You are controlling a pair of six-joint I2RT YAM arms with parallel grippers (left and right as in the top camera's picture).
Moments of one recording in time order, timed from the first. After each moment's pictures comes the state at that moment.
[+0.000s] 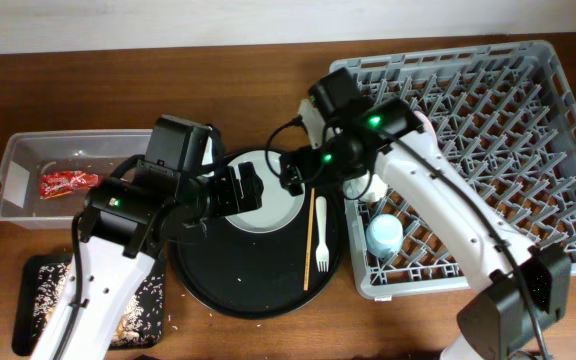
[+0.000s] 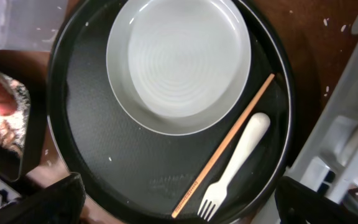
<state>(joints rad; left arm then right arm) -0.37 1.31 1.38 -1.10 0.17 -0.54 0.51 1.79 1.67 -1.11 -0.27 0.22</state>
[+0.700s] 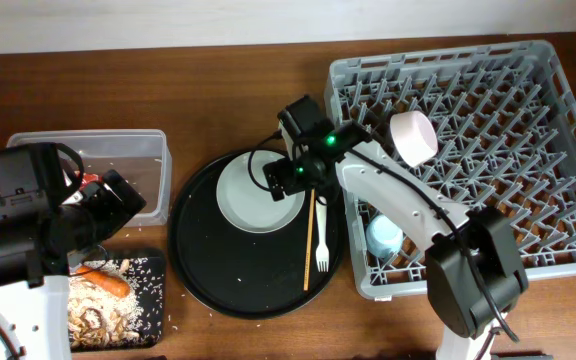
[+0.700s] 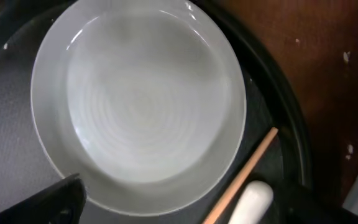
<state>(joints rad) 0.20 1.18 1.39 -1.32 0.08 -0.53 0.56 1.94 1.50 -0.76 -0.13 0.25</state>
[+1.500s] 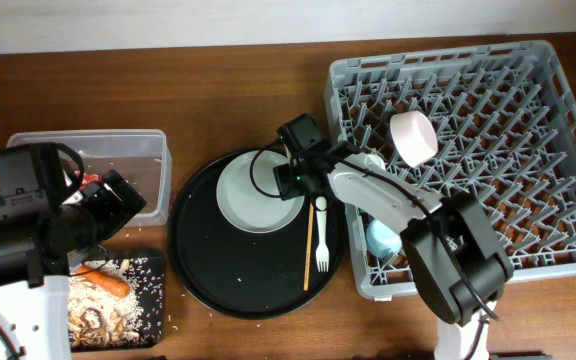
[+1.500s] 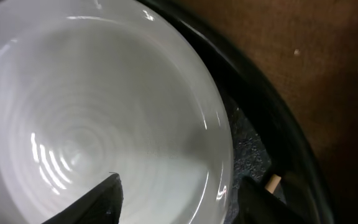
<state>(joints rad) 0.20 1.18 1.39 -1.32 0.08 -0.53 0.56 2.02 1.38 -0.51 -0.06 0.29</state>
